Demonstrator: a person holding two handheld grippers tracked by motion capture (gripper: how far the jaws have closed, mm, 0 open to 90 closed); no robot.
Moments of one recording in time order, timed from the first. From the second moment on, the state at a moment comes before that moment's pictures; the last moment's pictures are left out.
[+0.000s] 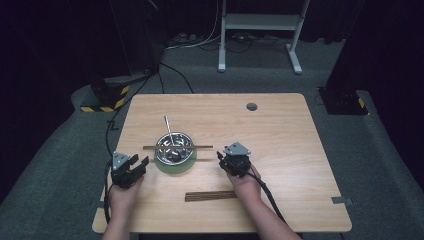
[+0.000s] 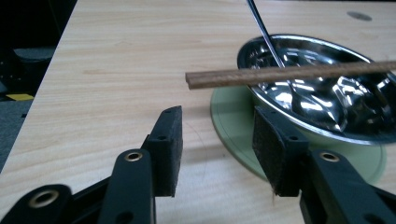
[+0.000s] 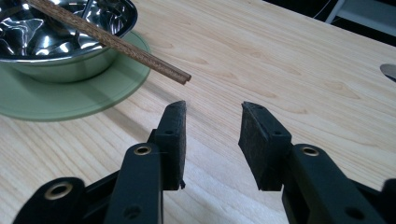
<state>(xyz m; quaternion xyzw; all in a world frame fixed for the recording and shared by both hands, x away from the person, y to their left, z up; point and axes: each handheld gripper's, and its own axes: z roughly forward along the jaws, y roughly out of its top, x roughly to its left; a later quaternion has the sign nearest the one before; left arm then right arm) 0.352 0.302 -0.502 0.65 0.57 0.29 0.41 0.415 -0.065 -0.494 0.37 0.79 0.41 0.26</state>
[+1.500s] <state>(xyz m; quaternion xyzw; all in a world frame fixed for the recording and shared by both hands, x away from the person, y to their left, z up) 0.322 0.252 -0.529 0.74 0.52 0.24 0.35 0.360 -0.283 -0.521 0.48 0.78 0.33 0.23</state>
